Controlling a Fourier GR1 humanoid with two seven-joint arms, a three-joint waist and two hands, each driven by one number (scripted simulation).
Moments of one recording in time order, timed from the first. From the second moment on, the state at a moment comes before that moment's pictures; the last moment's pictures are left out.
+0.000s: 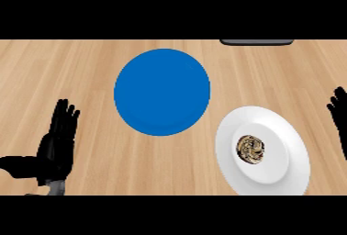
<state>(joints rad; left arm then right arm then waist) 0.03 0.31 -0.18 -1.56 0.41 0.40 -0.16 -0.05 -0.56 0.01 -1.48 -0.26 -0.27 0.14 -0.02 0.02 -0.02</state>
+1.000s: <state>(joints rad) -0.04 0.45 -0.22 -1.35 0.31 0.17 -0.18 -0.06 -0.11 0.44 -1.53 0.49 -0.98 0.17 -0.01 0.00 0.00</state>
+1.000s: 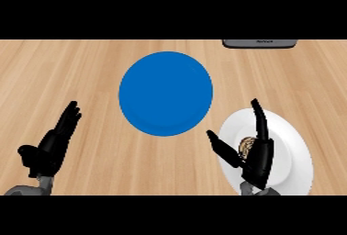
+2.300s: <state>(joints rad) -0.06 0.42 -0.16 -1.31 0.27 0.11 -0.18 0.15 -0.05 0.42 -2.05 1.09 -0.05 1.05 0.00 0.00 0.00</state>
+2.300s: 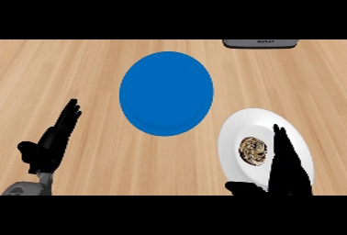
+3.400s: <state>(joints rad) -0.06 0.34 -0.07 -1.30 0.17 0.04 -0.18 0.04 -0.01 0.23 -1.76 1.05 0.06 1.02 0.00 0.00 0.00</state>
